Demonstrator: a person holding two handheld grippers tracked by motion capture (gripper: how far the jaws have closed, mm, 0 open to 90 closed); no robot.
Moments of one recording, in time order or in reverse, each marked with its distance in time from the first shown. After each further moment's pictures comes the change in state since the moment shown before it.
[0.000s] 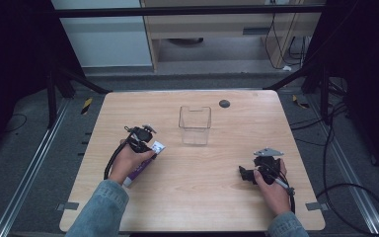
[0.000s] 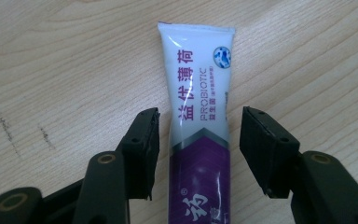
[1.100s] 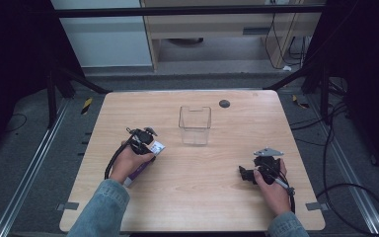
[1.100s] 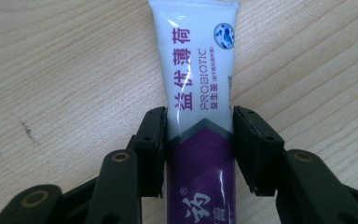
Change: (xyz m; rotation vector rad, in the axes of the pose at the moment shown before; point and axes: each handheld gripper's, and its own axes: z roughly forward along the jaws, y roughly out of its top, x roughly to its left) left arm 0.000 -0.001 0.010 0.057 -0.012 0.025; right arm 0.000 0.000 0.000 0.000 -0.001 0.000
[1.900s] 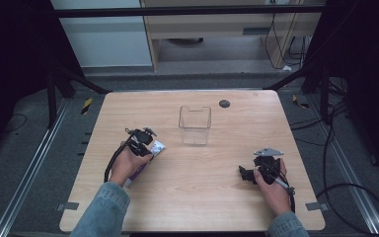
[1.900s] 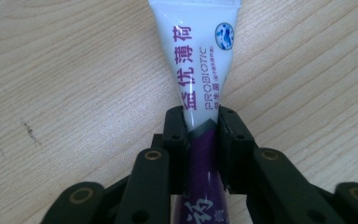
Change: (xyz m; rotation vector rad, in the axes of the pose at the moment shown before) left arm -0.001 -0.004 -0.007 -0.035 -0.010 0.019; right arm 0.000 0.000 0.000 0.000 0.004 -0.002
